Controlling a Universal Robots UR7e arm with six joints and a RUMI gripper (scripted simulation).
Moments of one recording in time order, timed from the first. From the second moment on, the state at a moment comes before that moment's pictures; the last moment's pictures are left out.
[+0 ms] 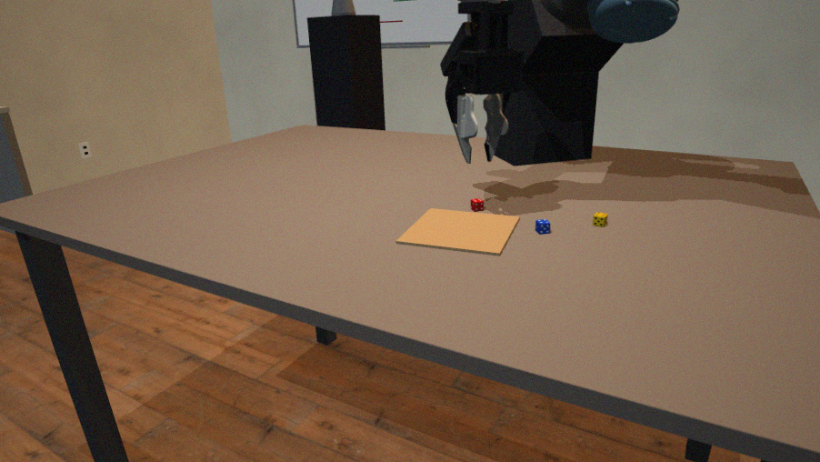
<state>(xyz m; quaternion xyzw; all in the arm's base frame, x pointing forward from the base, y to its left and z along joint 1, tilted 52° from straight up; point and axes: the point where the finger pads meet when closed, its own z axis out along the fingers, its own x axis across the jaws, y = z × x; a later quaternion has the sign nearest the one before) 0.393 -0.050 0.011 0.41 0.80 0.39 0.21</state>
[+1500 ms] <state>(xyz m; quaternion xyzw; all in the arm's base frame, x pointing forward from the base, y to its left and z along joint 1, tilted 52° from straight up) 0.405 -0.041 -0.001 0.41 0.80 0.39 0.21</state>
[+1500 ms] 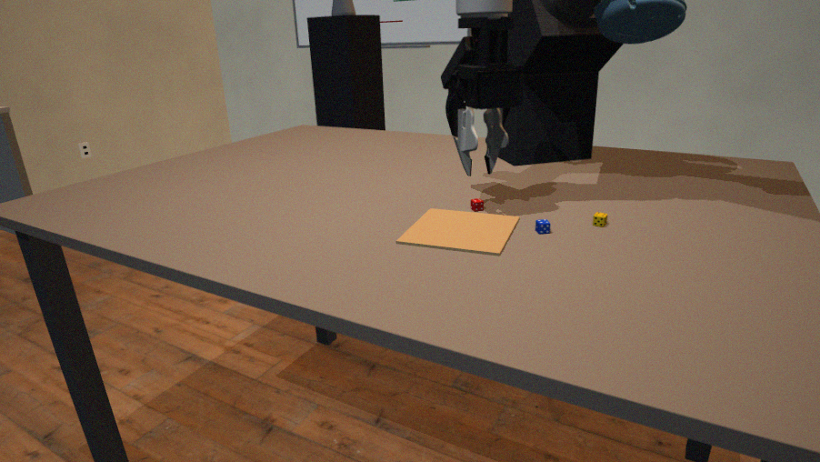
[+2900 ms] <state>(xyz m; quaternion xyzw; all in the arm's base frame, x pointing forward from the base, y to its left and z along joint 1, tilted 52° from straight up) 0.428 -0.027 -0.022 0.41 0.80 0.39 0.21</state>
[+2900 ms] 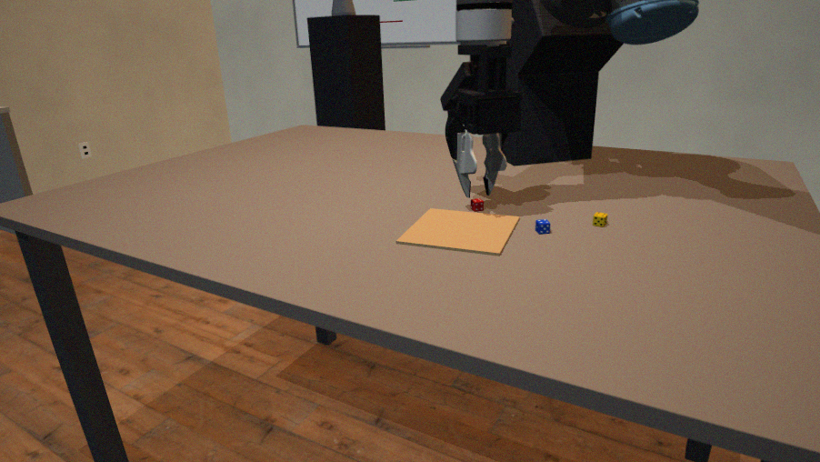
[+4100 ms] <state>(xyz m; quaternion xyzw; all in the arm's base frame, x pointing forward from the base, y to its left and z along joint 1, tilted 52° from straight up) 0.429 -0.026 -0.022 0.41 0.80 0.39 0.21</state>
